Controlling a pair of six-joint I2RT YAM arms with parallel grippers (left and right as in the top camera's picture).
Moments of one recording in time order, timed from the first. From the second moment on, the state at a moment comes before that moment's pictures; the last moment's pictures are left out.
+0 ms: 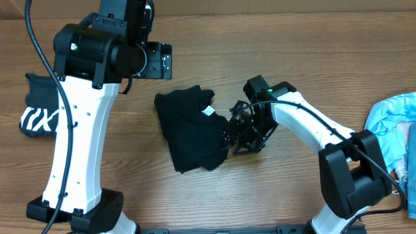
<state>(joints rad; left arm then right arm) -0.27 1.76 2.28 -1.57 -0.07 -0.23 0.43 1.85 1.23 -1.03 -0.76 0.37</state>
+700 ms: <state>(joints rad) -0.27 1.76 2.28 -1.58 -0.07 -0.23 0.55 1.85 1.10 -0.63 -0.59 0.91</state>
